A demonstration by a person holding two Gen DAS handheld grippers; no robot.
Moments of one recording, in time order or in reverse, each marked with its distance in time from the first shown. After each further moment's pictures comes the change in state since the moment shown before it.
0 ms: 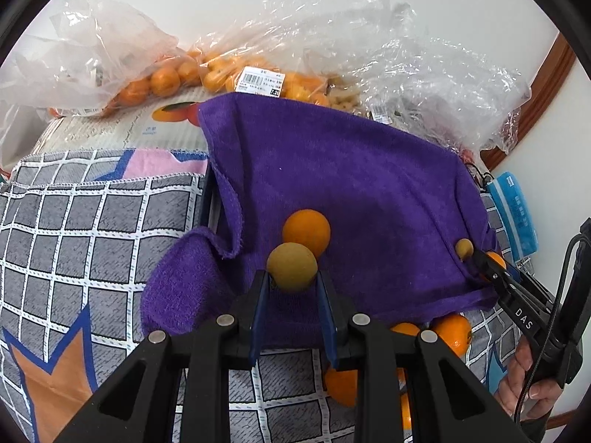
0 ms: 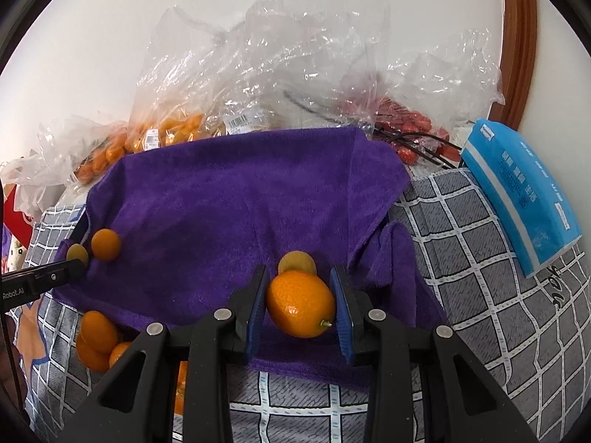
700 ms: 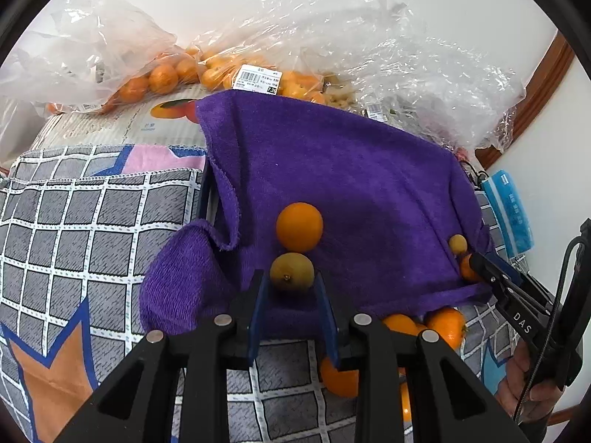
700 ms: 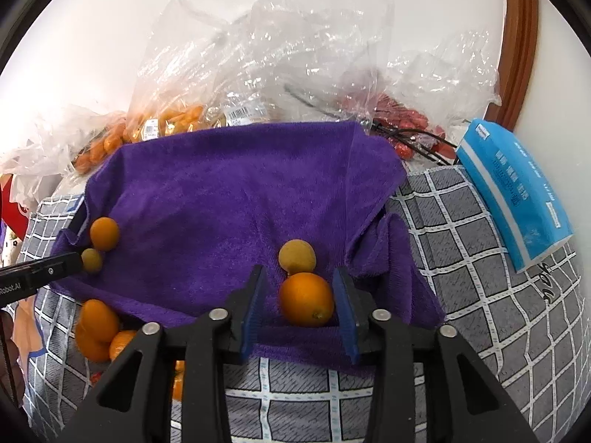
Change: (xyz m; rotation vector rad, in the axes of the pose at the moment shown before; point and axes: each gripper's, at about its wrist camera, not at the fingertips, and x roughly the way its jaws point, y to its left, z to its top) left arm -0.007 -0.001 -0.003 0.001 0.004 -0.021; right arm -0.014 0.008 -0.001 -0.013 0.018 -0.029
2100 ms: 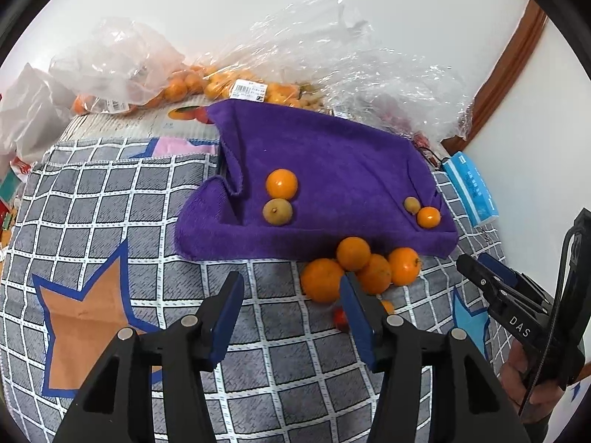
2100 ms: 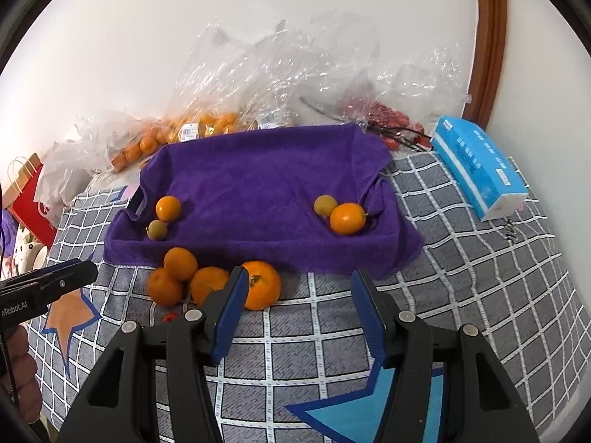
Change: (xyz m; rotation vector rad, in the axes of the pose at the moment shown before) left arm -0.070 0.000 -0.048 0.035 -0.036 -0.042; right arm -0.082 0.031 -0.041 0.037 0.003 0.006
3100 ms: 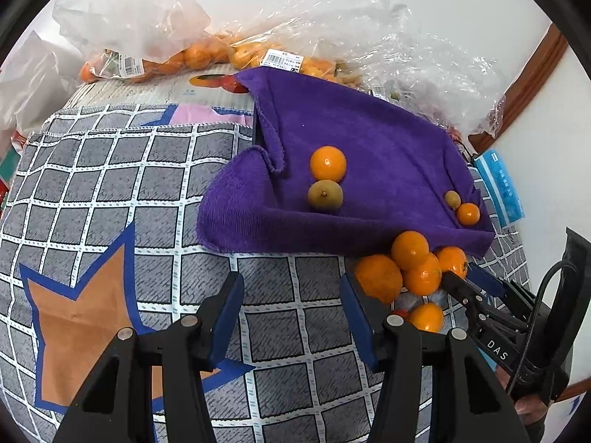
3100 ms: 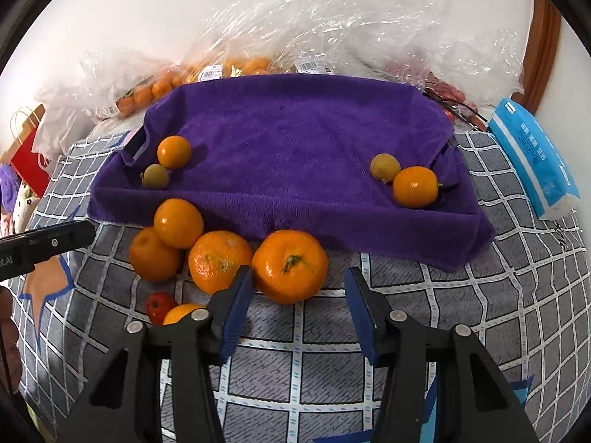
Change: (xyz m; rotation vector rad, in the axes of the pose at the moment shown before) left arm 0.037 0.031 -0.003 -0.049 0.061 0.033; right arm 0.066 0.028 -0.019 -0.115 0.093 0.045
